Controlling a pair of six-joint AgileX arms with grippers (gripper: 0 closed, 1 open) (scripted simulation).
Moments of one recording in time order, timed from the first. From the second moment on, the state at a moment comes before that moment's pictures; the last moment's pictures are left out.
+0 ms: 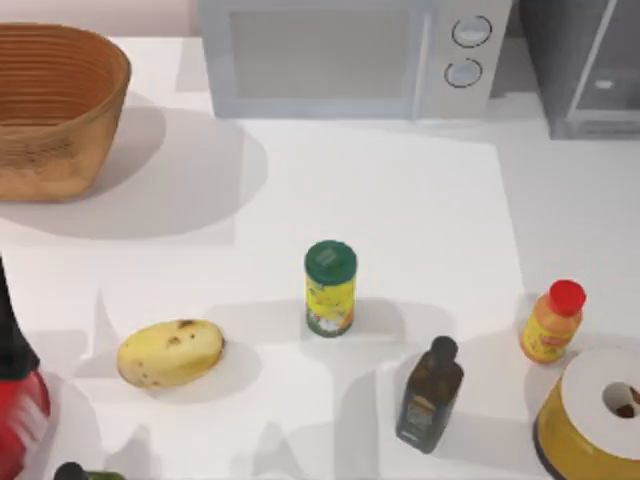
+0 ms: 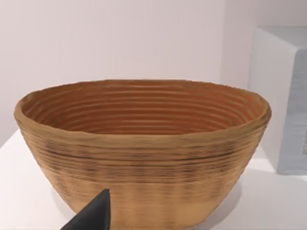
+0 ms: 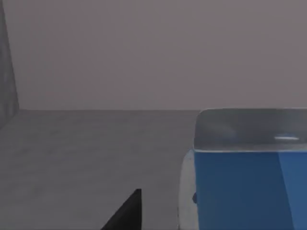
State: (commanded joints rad) left arm 0.00 0.00 0.00 0.00 0.00 0.00; right arm -0.21 2.44 1.29 1.15 -0.17 0.01
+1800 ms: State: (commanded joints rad) left arm 0.00 0.00 0.00 0.00 0.00 0.00; right arm -0.21 2.29 1.28 1.02 -0.18 0.01
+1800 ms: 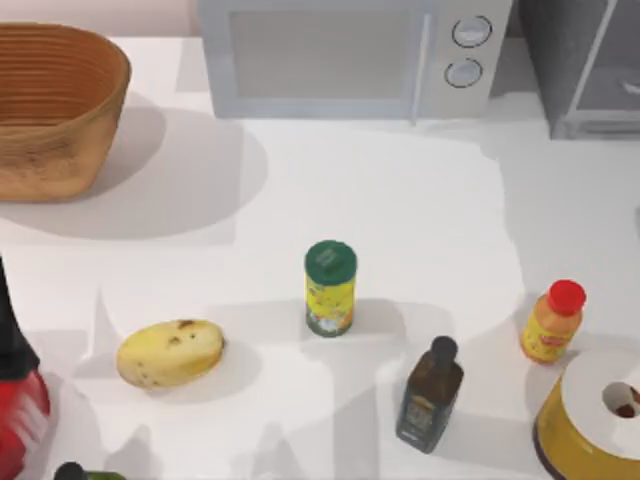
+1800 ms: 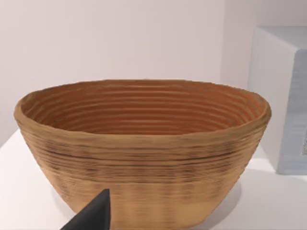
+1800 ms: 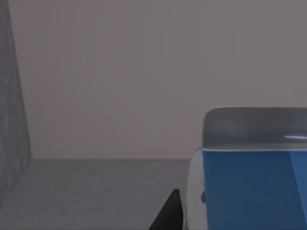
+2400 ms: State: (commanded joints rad) left arm 0.00 0.00 0.00 0.00 0.00 0.00; right arm -0.26 2.07 0.84 1.23 -0.22 0.01
